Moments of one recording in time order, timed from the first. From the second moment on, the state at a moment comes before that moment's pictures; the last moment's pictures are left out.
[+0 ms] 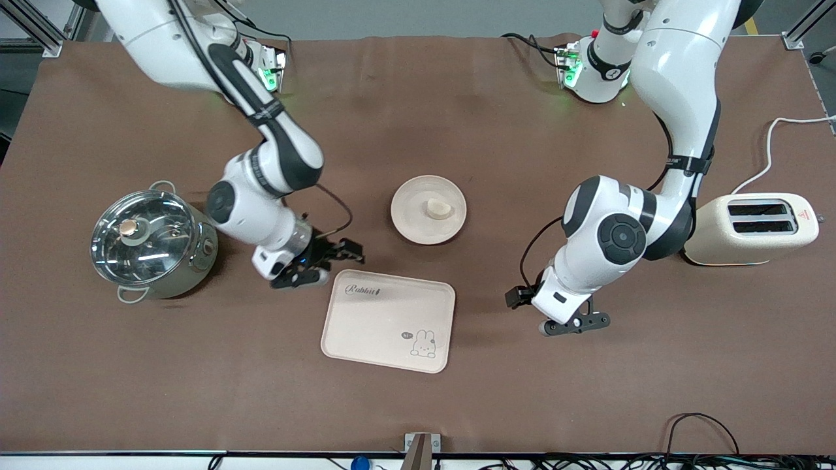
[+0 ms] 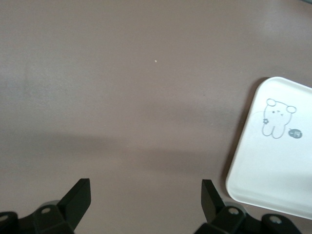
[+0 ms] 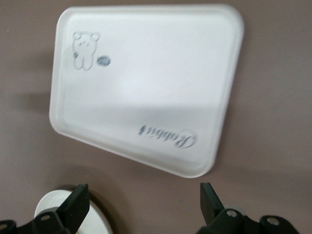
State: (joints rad) left arm -0.29 0.64 -0.12 -1.44 -0.03 2.21 -0.51; right arm 0.19 0.50 0.22 -1.78 0.36 2.41 0.08
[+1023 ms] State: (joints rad) left arm -0.69 0.67 -0.14 -1.47 0.01 2.17 -1.05; right arm -0.14 0.12 0.13 -1.56 0.04 1.61 -0.11
